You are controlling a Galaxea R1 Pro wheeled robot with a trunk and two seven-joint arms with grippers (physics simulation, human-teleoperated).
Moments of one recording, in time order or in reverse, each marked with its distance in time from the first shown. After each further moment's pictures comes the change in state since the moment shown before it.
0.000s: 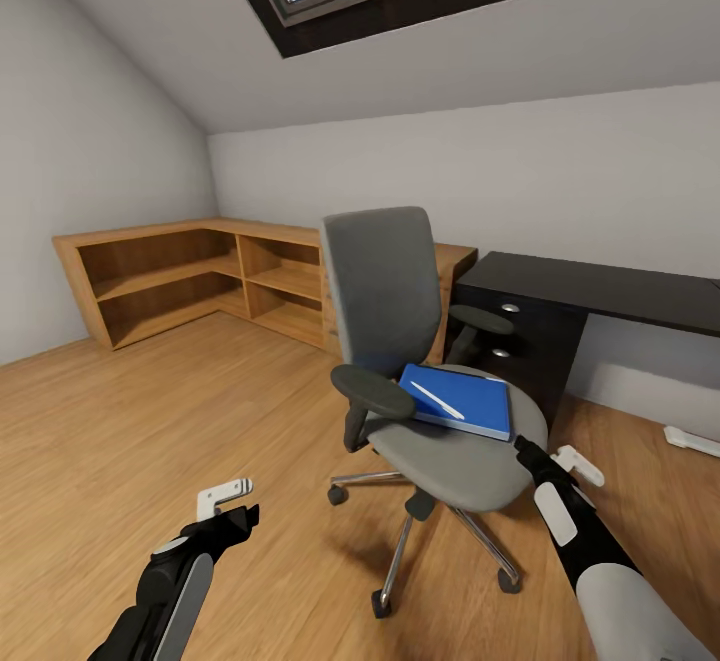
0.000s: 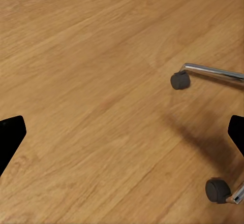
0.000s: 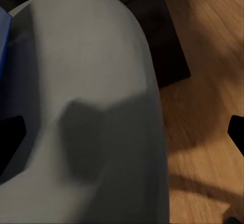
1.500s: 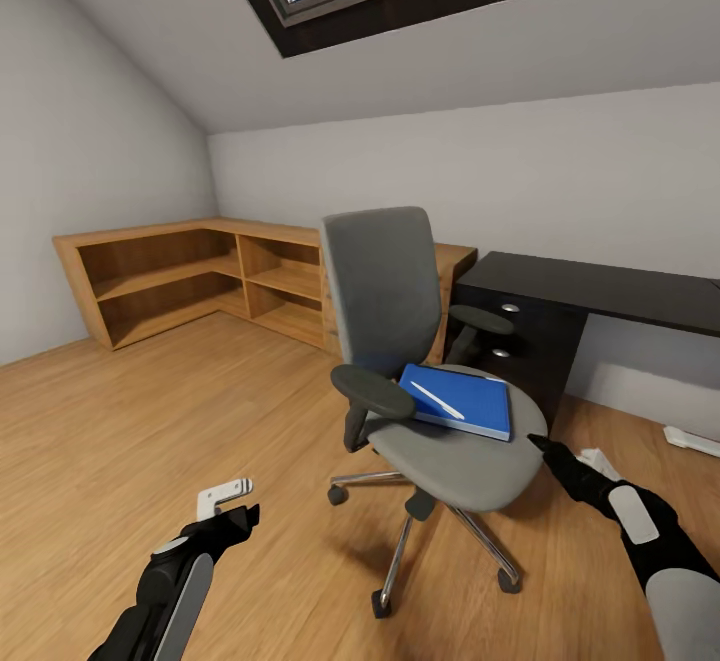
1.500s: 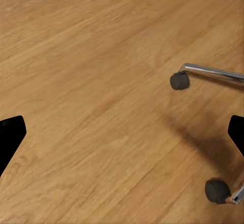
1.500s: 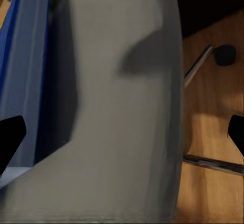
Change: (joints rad) left arm 0.000 0.000 -0.001 -0.001 0.000 -0.001 0.000; right arm 0.001 -0.169 -0.129 0.006 -0.173 0.501 0.397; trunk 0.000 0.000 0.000
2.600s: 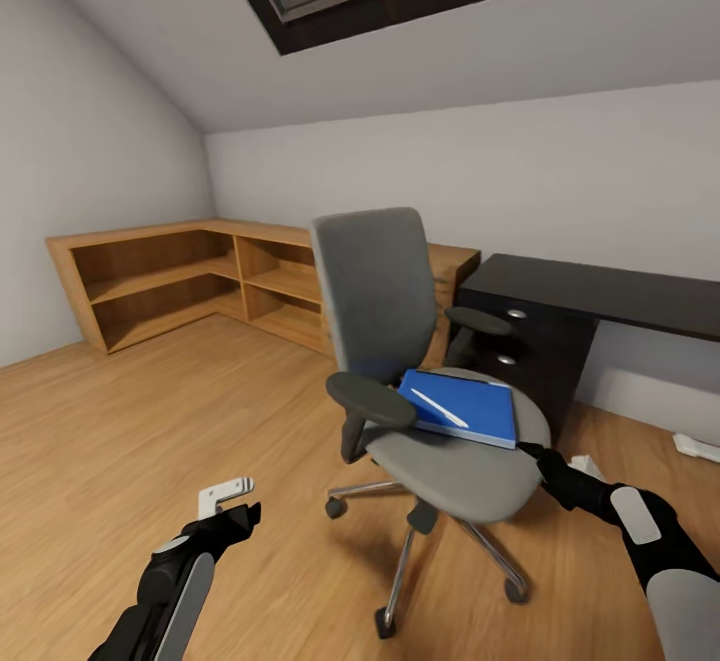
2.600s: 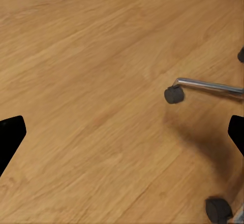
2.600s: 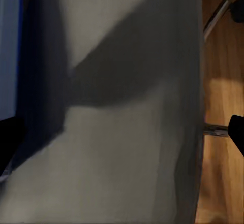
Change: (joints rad) left arm 0.000 -0.001 -0.004 -0.007 0.001 -0.002 -0.002; right arm 0.001 0.000 -0.012 0.001 -0.019 0.170 0.004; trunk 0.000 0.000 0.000
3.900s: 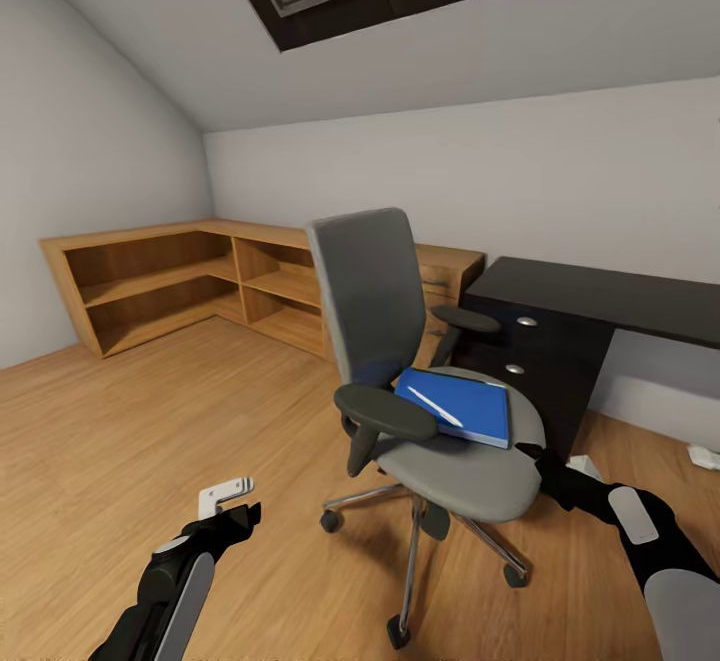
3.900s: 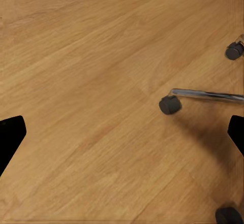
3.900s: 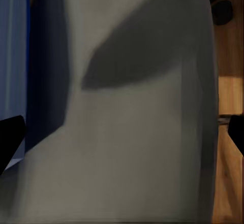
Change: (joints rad) left arm 0.000 0.000 0.000 0.000 0.001 0.002 0.002; right arm 0.000 0.005 0.000 -0.001 0.013 -0.003 -0.001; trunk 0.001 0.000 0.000
